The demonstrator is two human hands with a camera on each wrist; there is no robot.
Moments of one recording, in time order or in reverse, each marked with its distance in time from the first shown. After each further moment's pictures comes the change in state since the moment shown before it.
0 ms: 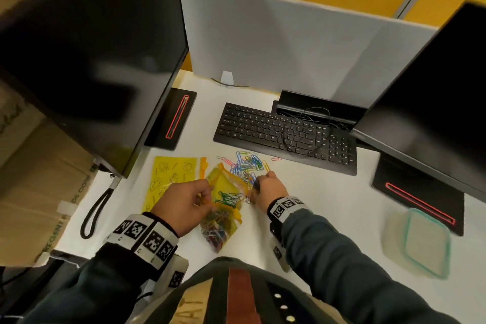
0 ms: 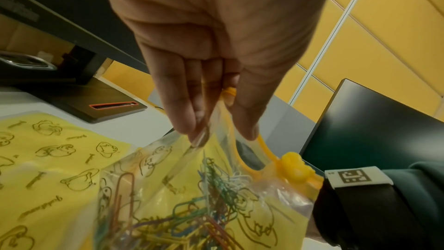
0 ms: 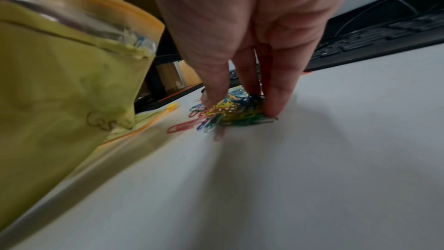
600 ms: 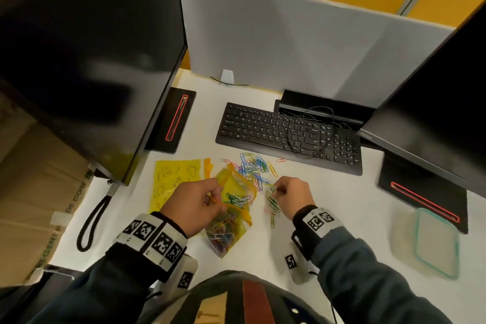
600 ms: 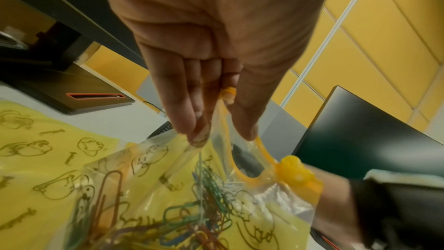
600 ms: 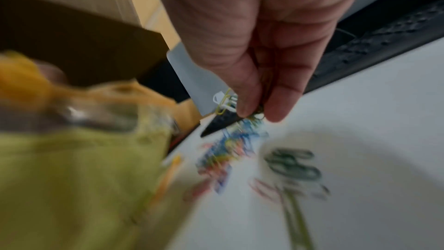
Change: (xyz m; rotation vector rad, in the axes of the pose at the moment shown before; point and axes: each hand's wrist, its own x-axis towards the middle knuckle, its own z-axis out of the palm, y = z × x) left_hand 0.019 -0.009 -0.004 -0.081 -0.042 -0.007; right_hand -0.019 0.011 -0.019 0.211 0.176 0.096
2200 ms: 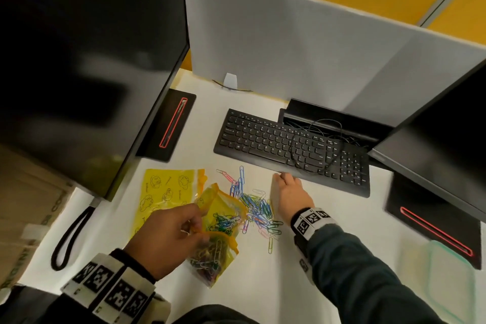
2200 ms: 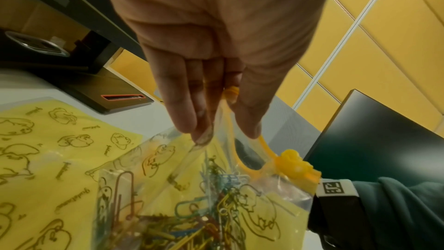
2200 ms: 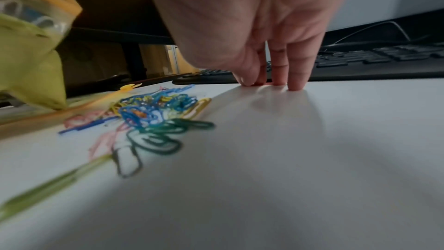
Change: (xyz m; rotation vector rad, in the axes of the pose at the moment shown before) left_hand -0.002 -0.030 -0.003 -0.098 0.019 -0.009; right_hand 0.060 0.005 0.001 -0.415 -0.195 -0.135
